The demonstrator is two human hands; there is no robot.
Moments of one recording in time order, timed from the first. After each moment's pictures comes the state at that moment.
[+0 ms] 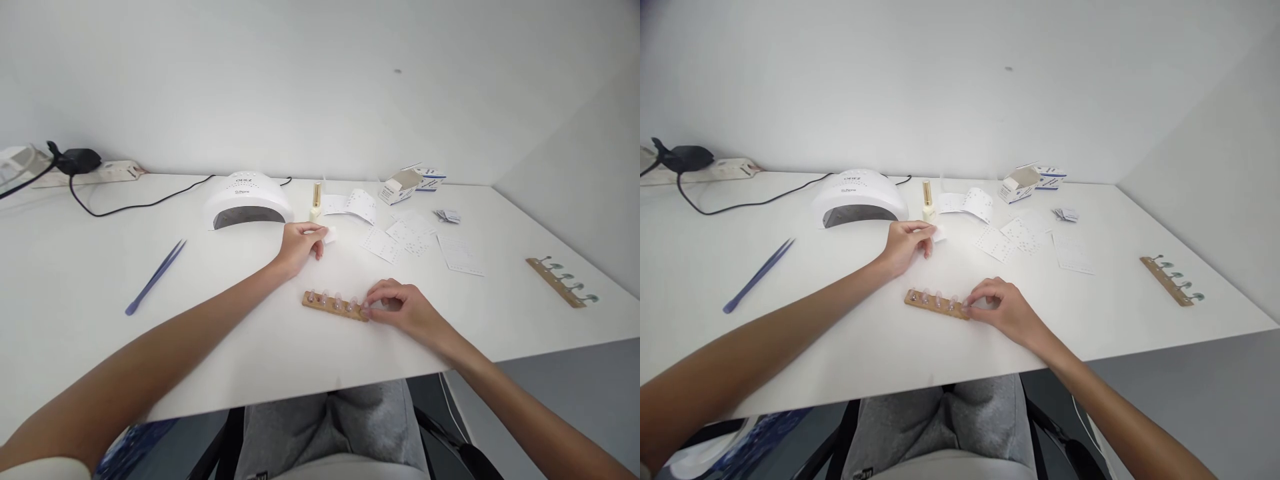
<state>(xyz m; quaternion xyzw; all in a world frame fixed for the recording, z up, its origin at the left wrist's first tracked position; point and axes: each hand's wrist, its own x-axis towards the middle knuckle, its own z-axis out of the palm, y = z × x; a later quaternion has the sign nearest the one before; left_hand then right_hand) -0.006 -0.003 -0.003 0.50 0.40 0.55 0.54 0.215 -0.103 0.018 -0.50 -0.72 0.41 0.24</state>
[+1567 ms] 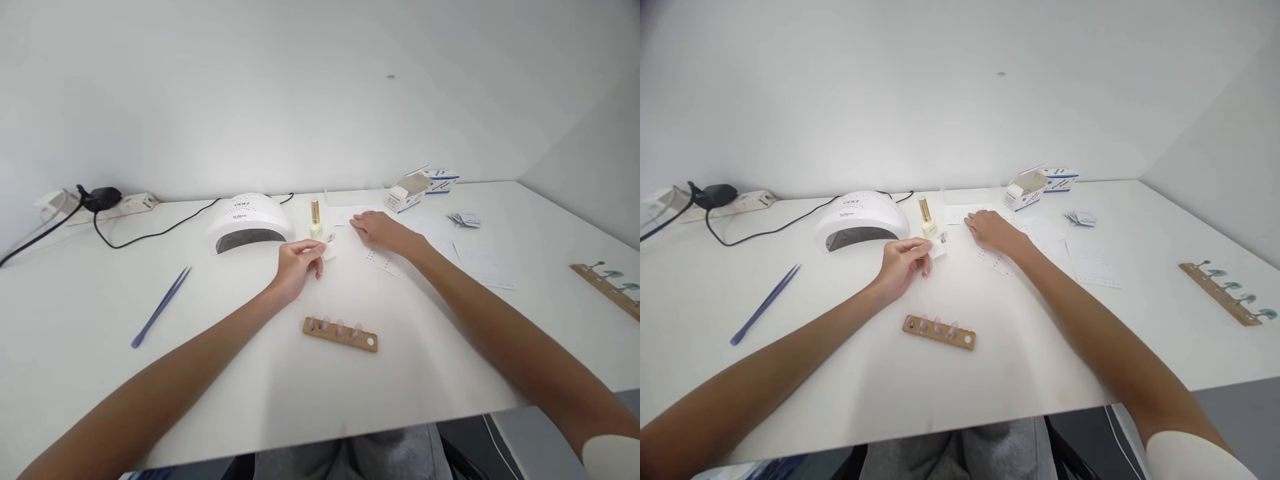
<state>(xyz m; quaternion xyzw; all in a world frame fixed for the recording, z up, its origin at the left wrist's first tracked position) -0.008 -0.002 -0.001 0.46 0.40 0.56 0.56 0.205 0.093 0.014 -0.40 -0.89 0.11 0.16</state>
